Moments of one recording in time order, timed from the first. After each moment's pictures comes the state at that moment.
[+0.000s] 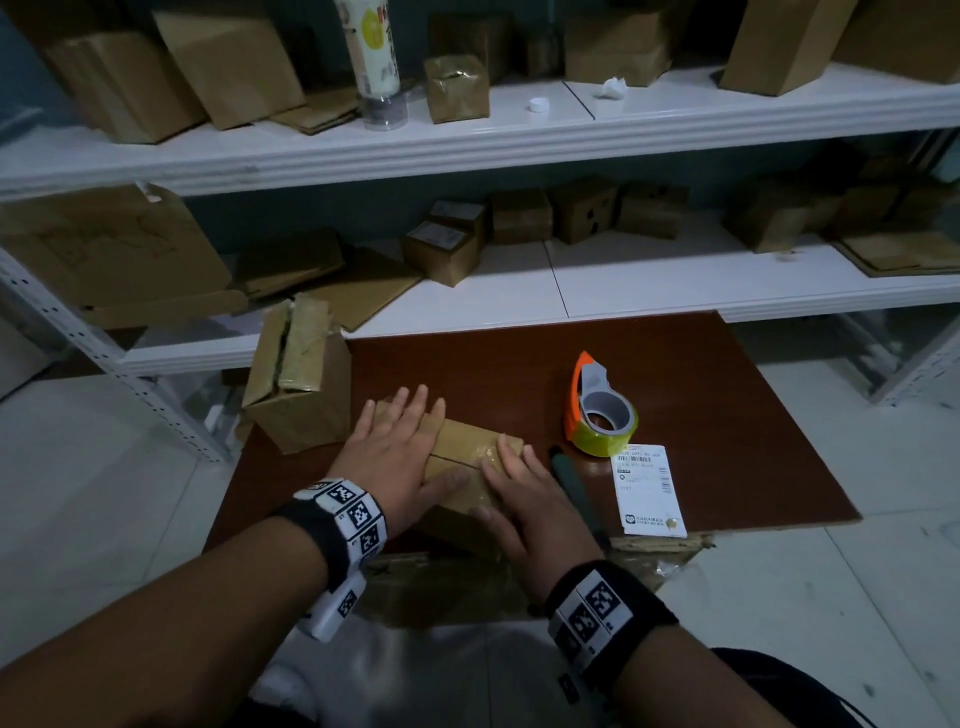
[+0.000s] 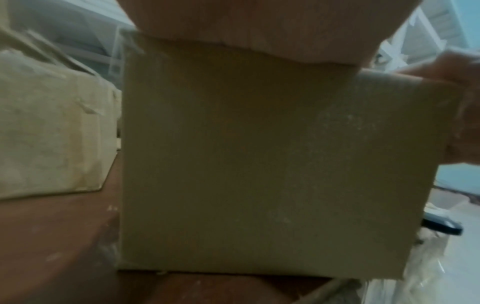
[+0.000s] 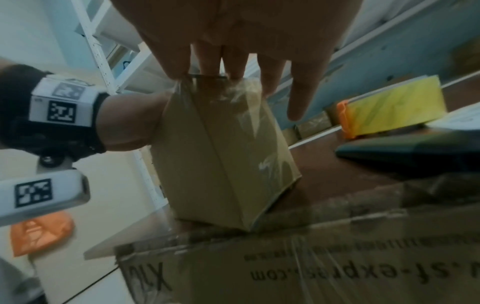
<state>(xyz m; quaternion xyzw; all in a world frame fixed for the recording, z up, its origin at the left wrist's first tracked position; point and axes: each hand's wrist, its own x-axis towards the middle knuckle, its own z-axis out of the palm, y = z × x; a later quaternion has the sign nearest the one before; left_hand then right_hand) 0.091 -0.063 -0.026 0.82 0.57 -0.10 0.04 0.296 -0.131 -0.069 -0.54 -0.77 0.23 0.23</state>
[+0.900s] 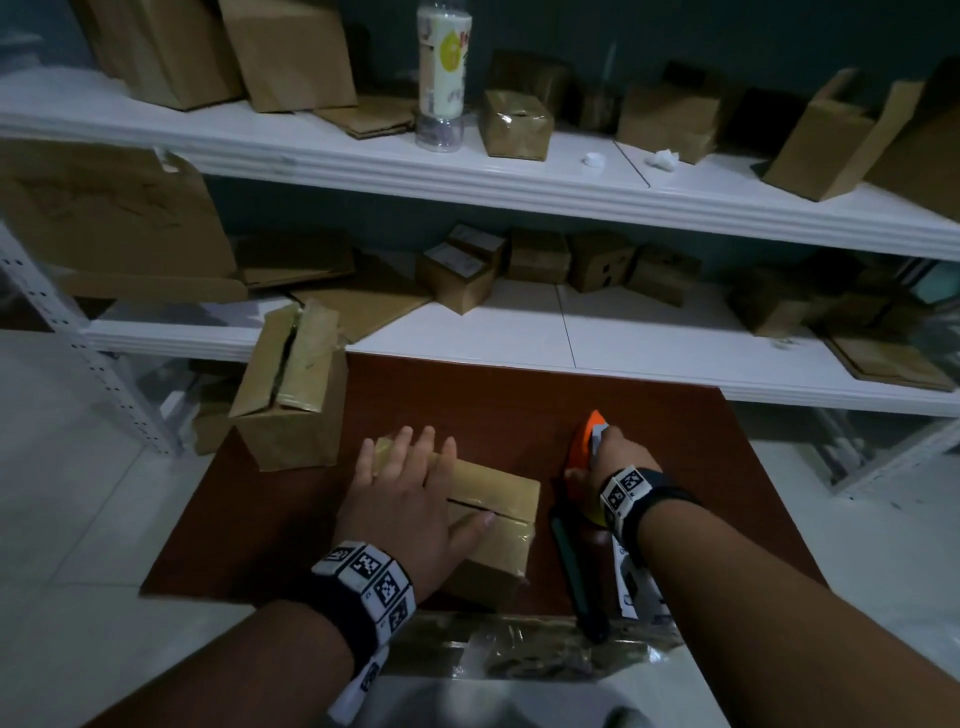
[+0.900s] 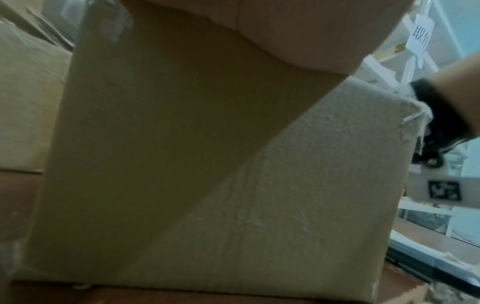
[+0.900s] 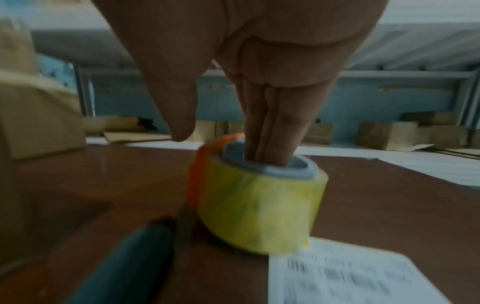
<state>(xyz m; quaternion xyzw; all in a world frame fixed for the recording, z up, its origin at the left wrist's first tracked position) 0.100 -0.062 -0.039 0.77 0.64 0.00 0.02 0.343 0.029 -0.028 -0.81 -0.54 0.20 -0.08</state>
